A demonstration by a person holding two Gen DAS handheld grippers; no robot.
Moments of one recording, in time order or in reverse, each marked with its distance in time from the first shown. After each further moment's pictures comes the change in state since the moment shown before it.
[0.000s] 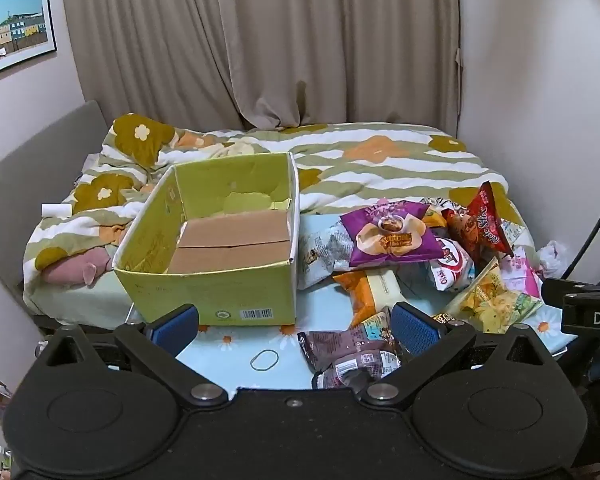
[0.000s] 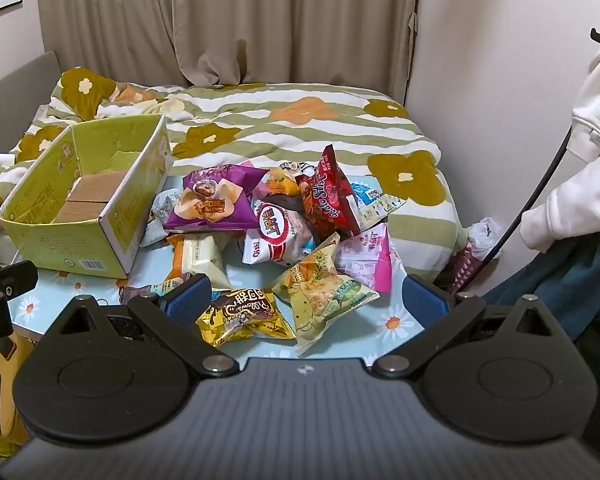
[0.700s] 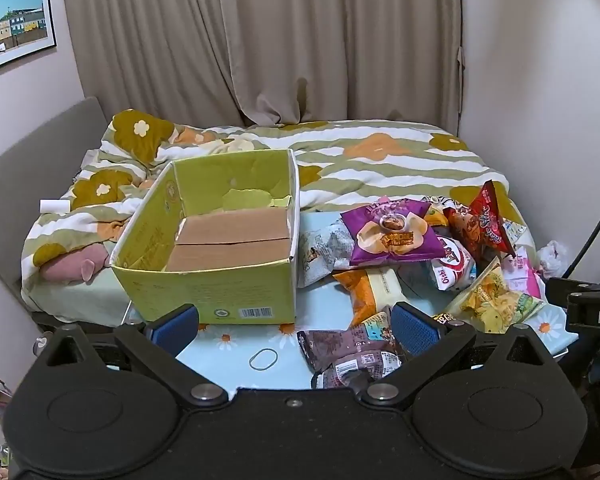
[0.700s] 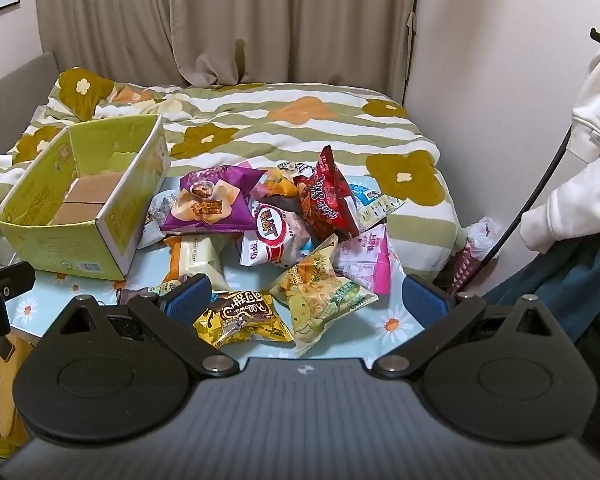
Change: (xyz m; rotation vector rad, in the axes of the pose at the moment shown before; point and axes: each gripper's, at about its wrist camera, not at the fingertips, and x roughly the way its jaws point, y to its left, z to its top) left arm 0.004 0.002 0.002 -0.009 0.006 -0.004; right arm 0.004 0.000 0.000 -0.001 0.004 -0.004
